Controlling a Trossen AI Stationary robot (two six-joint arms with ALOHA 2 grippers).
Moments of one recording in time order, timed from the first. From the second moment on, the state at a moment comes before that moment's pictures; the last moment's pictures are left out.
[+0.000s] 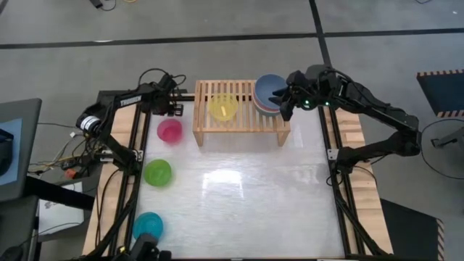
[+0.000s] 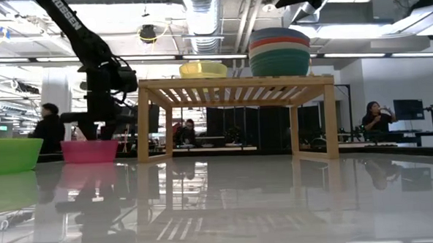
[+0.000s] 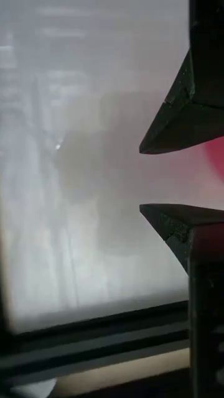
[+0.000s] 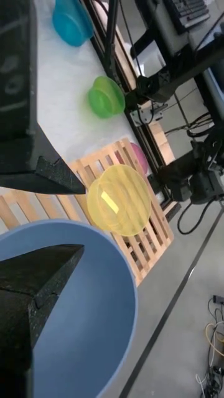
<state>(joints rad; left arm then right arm) 1.06 1.59 0.94 -0.65 -0.15 -0.41 -0.39 1.19 1.44 -0.71 0.01 0.20</state>
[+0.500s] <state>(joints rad) 1.04 1.40 0.91 -0.78 -0.10 -0.27 -0.43 1.19 1.44 -0.70 0.00 0.19</state>
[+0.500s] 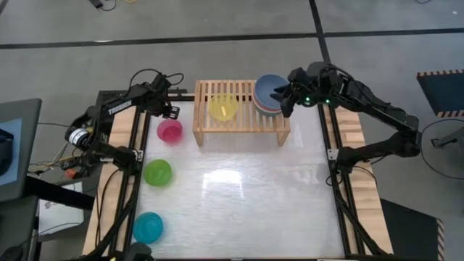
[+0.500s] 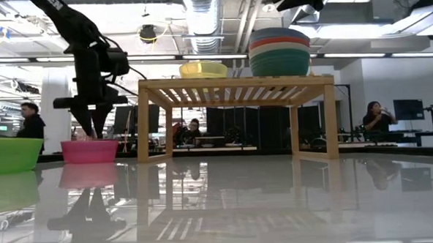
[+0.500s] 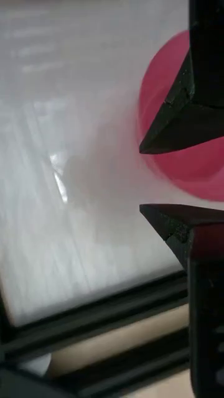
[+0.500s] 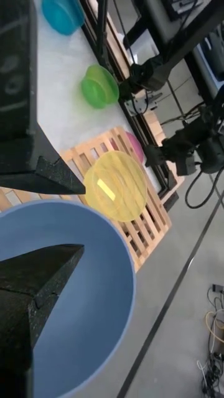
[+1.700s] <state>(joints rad) 1.01 1.54 0.91 -0.93 0.01 -0.30 -0.39 1.19 1.44 -0.73 0.00 0.19</state>
